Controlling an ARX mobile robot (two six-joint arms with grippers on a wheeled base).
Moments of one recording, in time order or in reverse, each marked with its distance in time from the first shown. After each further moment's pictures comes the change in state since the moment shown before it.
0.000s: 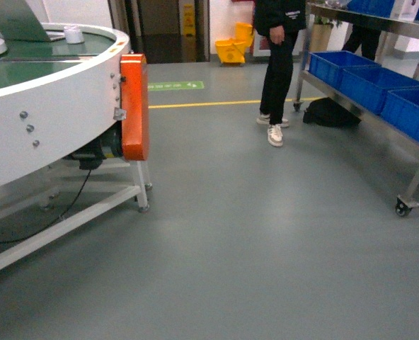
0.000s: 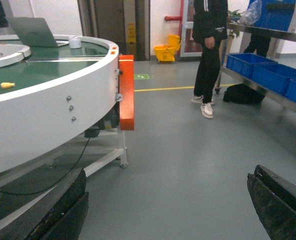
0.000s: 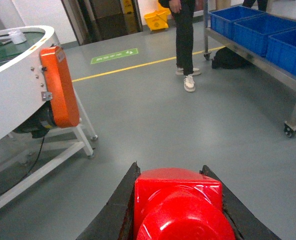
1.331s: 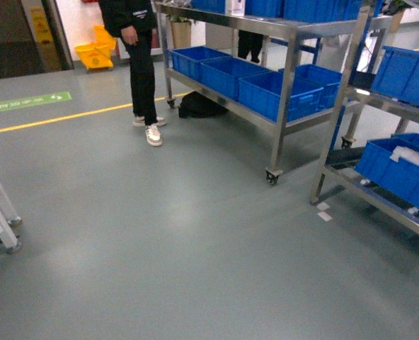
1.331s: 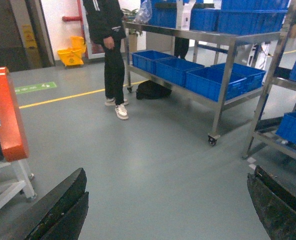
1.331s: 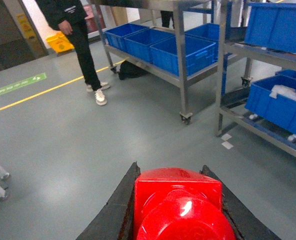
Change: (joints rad) left arm 0.000 0.000 0.000 0.000 0.000 0.000; right arm 0.001 0.000 0.000 0.000 0.000 0.000
